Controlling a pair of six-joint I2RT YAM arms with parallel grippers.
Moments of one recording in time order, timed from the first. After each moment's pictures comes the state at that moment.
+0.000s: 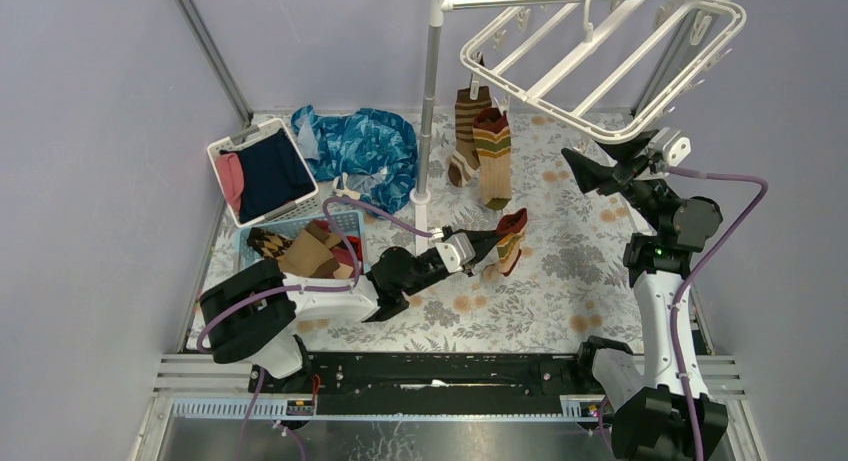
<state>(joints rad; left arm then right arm) -1.09 1.54 0.67 1.23 0.05 0.19 -0.22 0.91 0.75 0.80 -0.93 0.34</state>
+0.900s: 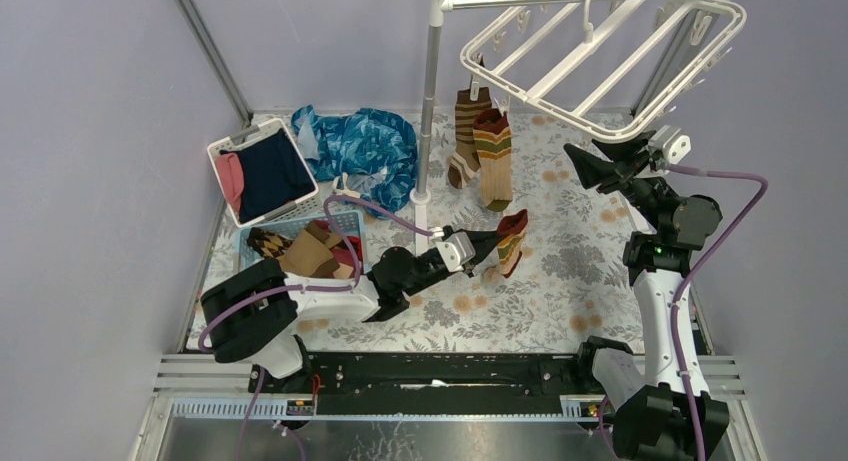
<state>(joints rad) -1.09 1.55 0.67 1.23 0.05 0.17 -0.22 0.92 0.76 0.81 -0.92 0.34</state>
